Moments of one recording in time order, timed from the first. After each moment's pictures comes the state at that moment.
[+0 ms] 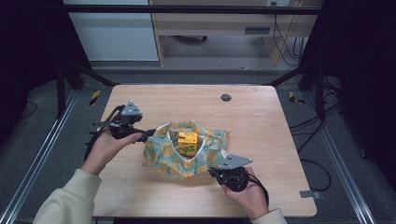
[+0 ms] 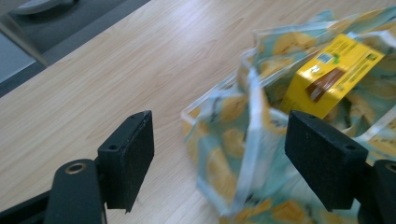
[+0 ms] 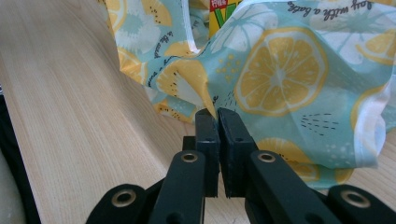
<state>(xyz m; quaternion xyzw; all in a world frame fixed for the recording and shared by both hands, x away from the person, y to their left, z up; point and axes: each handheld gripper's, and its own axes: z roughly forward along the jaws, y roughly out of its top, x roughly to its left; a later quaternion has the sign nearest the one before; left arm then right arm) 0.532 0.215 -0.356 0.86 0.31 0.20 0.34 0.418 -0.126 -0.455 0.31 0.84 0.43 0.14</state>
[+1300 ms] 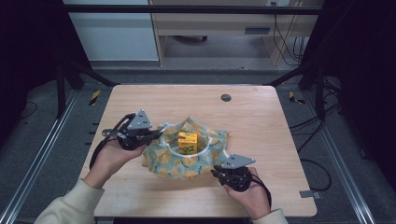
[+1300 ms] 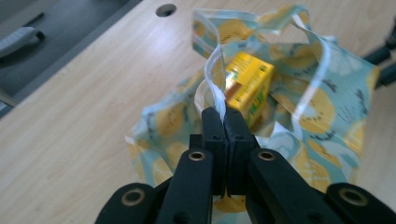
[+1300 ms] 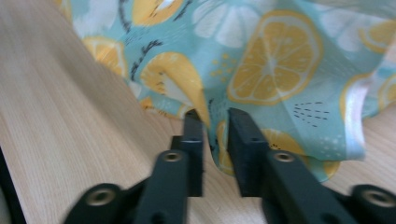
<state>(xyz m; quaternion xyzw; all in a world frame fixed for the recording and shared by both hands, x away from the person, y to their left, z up) 0.484 0.193 -0.340 0.88 0.23 0.19 0.37 0.418 -0.134 -0.456 0.33 0.83 0.42 0.15</state>
